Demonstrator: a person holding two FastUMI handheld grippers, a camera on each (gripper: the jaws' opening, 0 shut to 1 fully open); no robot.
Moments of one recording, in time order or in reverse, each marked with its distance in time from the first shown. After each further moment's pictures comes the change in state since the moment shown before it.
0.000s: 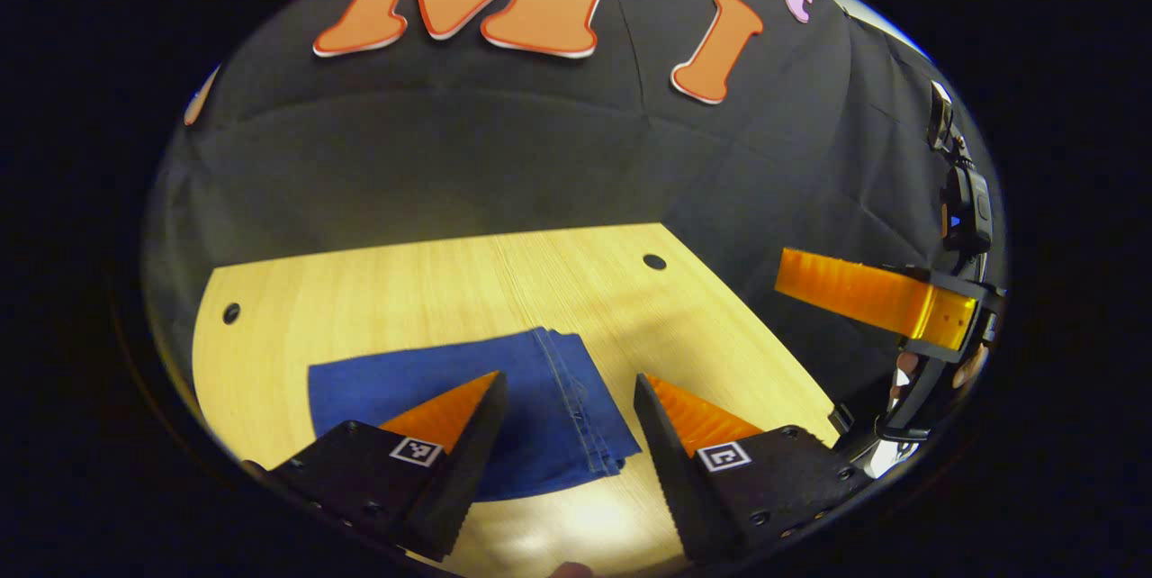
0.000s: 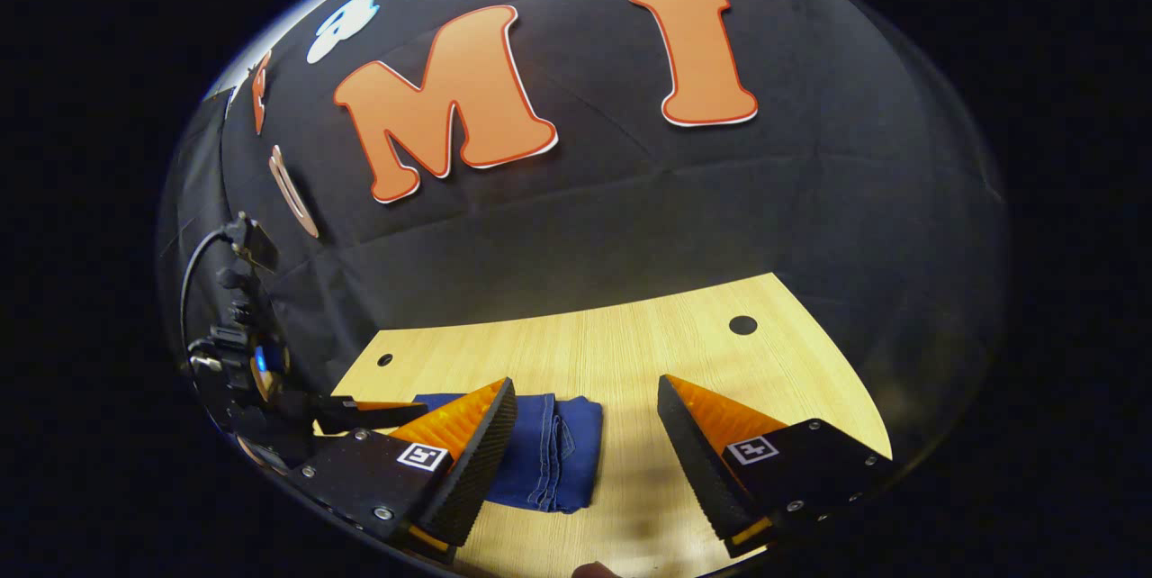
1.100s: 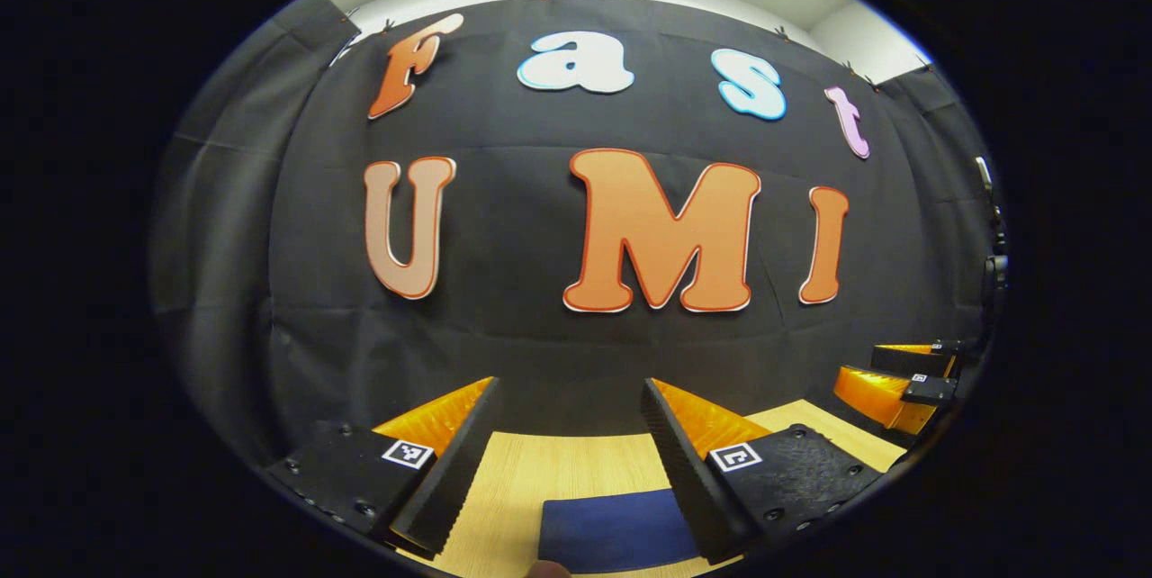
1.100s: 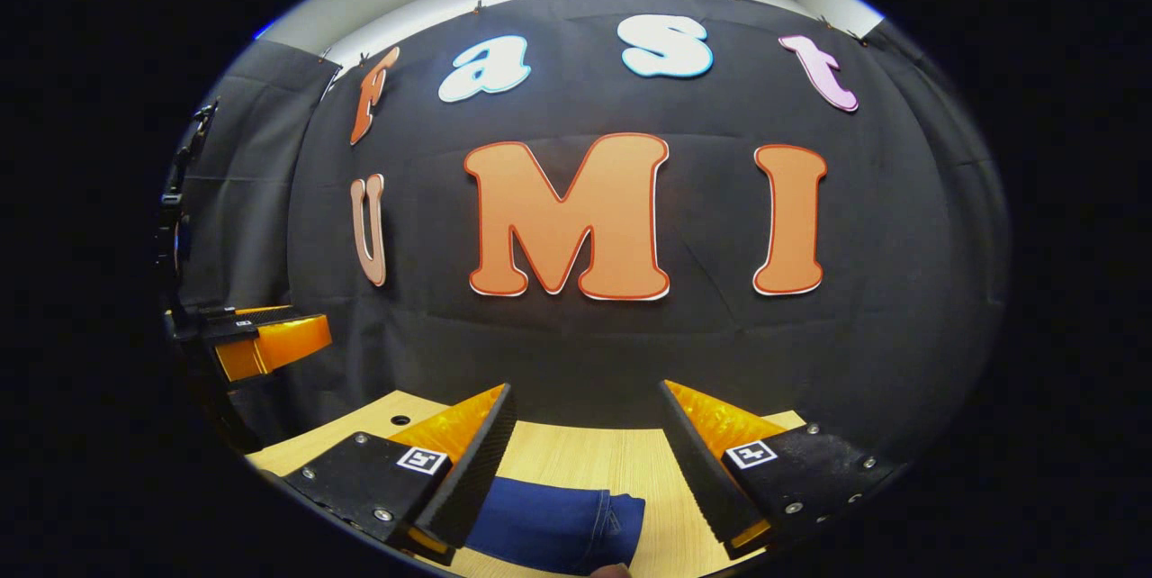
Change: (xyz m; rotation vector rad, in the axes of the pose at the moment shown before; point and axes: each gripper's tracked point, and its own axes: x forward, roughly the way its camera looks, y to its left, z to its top) left arm -0.242 0.148 0.116 0.009 -0.653 0.470; right arm -0.048 0.119 0.065 -0.226 -0.450 0.035
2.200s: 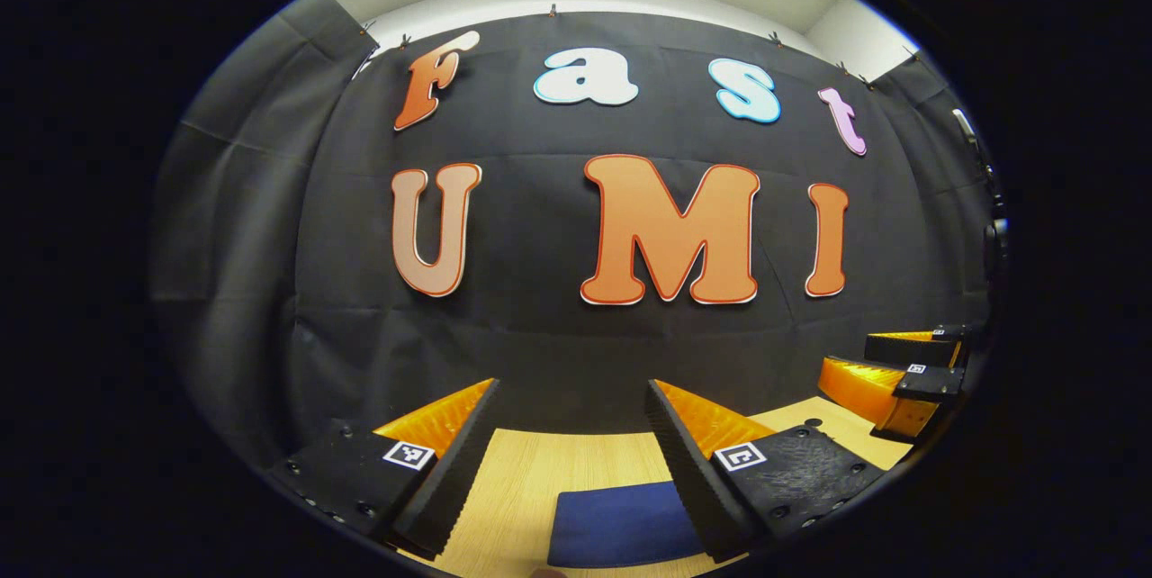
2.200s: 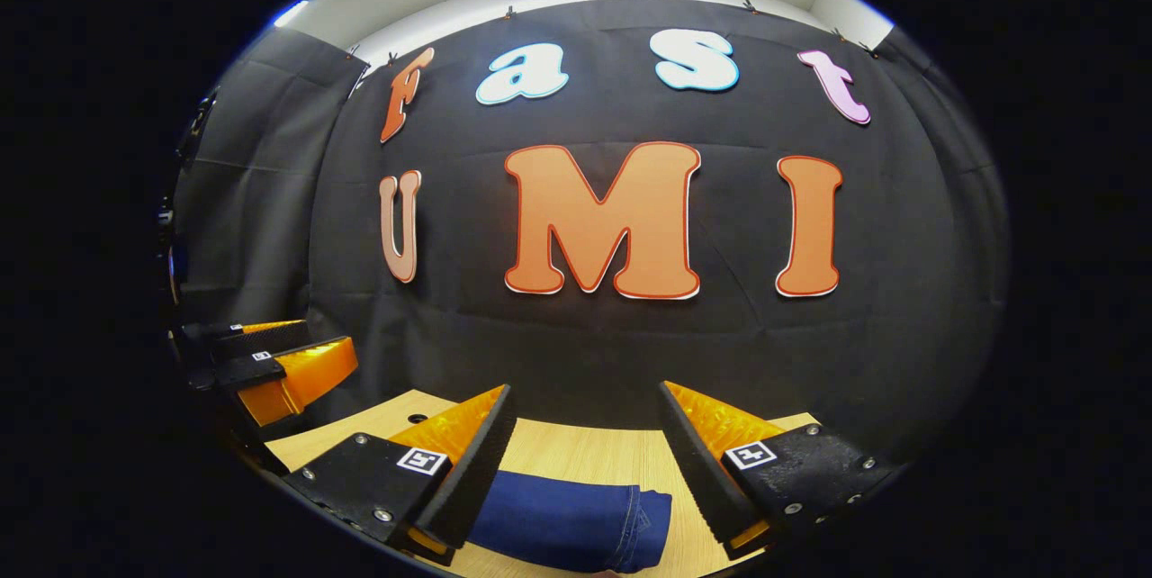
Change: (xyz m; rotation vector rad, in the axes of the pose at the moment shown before) left arm -0.039 0.002 -0.030 0.039 -0.079 0.025; right arm -0.019 0.045 -0.016 -0.005 -0.035 0.044
